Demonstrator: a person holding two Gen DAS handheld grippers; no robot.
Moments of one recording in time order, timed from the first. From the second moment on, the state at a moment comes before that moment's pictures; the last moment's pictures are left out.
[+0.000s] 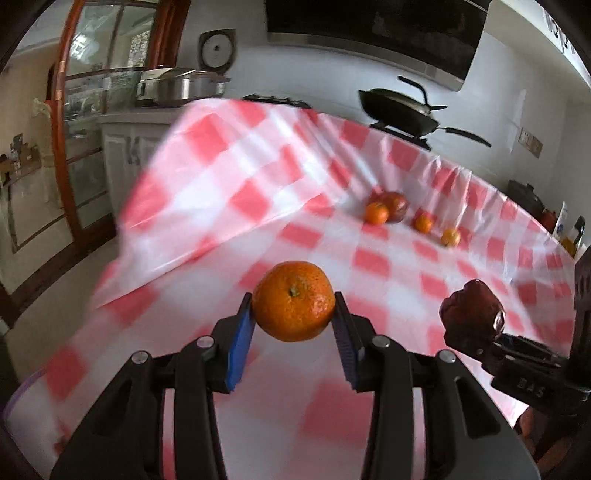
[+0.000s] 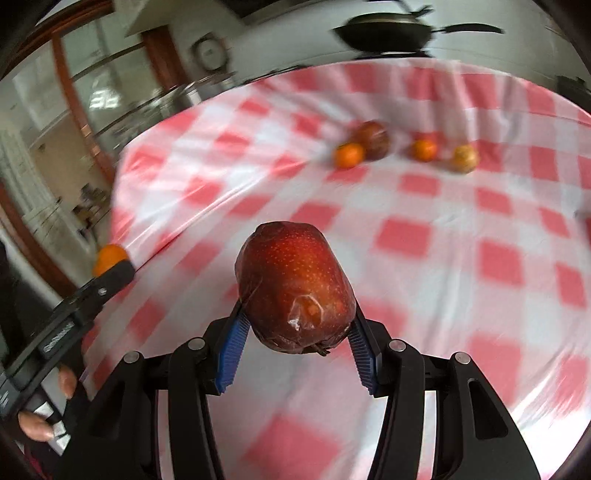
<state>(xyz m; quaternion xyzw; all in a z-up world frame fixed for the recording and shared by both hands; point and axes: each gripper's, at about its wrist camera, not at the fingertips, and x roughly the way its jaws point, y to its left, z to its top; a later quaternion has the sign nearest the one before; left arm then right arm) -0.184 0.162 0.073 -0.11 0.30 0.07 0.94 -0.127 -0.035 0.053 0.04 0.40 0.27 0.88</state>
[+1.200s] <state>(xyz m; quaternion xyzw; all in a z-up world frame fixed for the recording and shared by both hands) -0.380 0.416 -0.125 -0.20 0.52 0.25 0.79 -0.364 0.233 -0.047 -0.31 0.41 0.53 0.67</state>
